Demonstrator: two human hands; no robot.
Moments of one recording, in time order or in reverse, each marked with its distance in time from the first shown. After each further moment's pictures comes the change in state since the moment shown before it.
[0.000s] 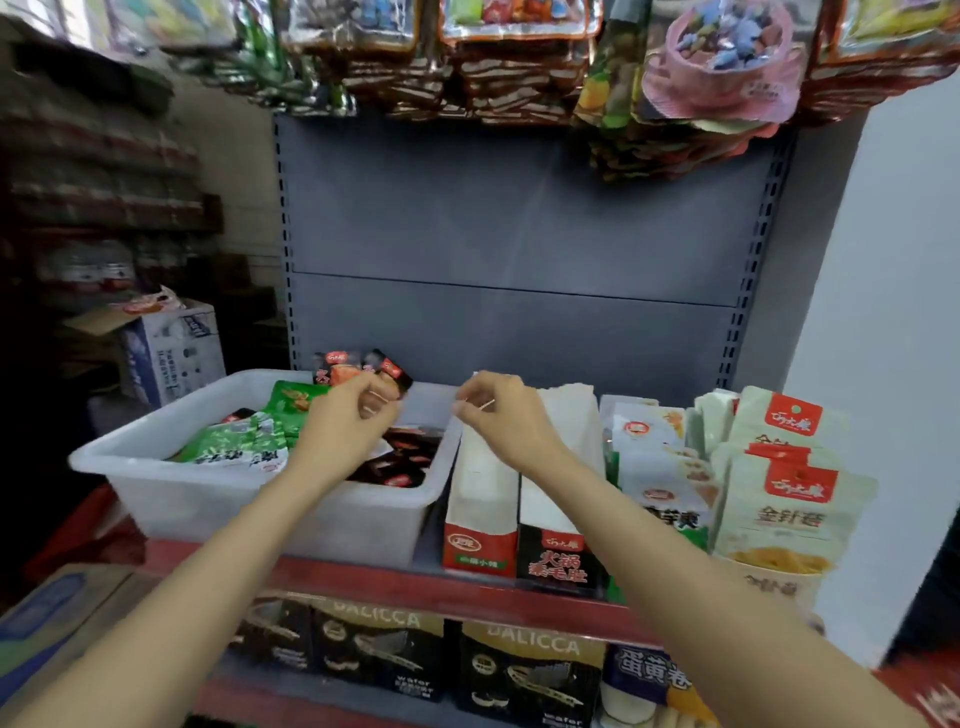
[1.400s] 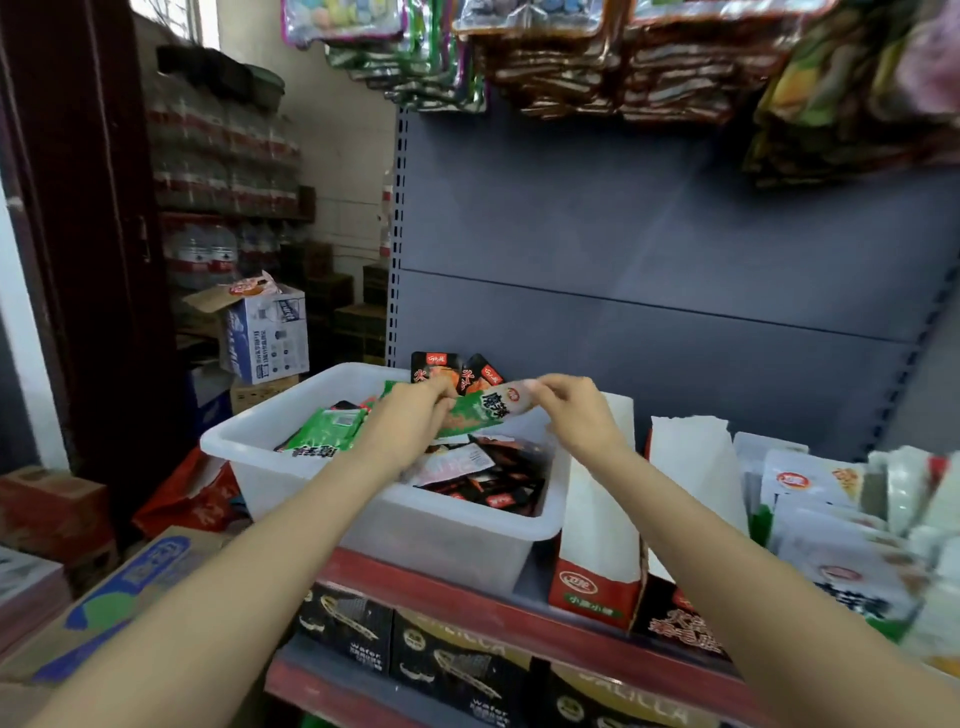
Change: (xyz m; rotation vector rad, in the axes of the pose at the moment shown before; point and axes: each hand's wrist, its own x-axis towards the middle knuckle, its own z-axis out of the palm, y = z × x) left_hand 0.041 -0.072 -0.033 0.425 -0.068 0.088; right_hand 0.069 -0.008 0.066 0.169 -0.016 0.082
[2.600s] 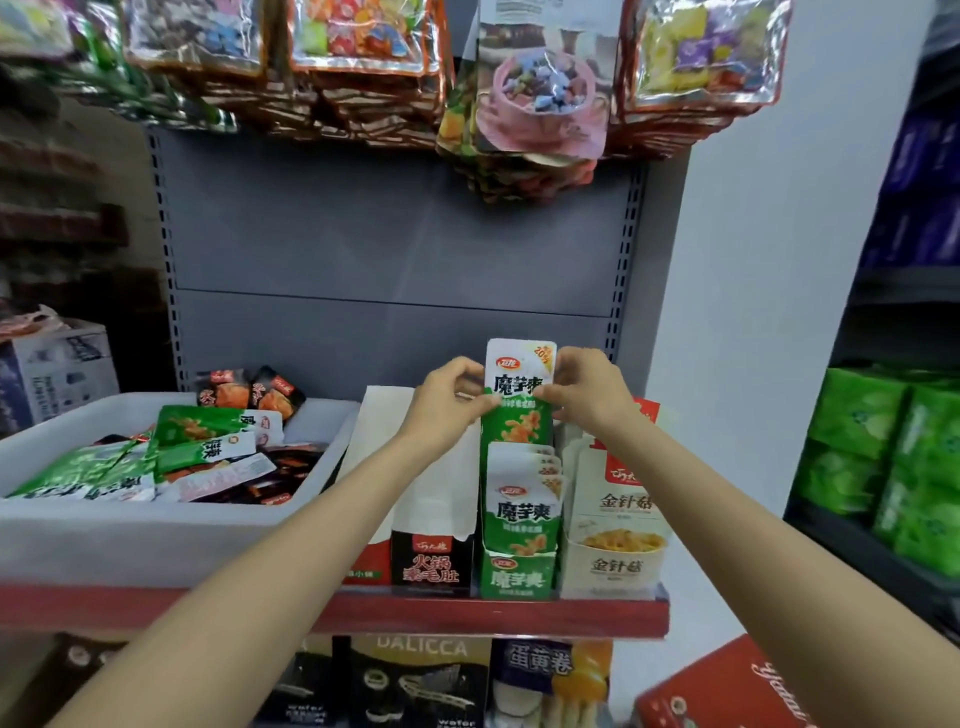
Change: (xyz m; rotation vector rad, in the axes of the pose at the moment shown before) left_hand -0.007 0.264 0.059 -0.849 -0.190 0.055; right_hand -0.102 0.048 -0.237 -0.215 0.198 0.166
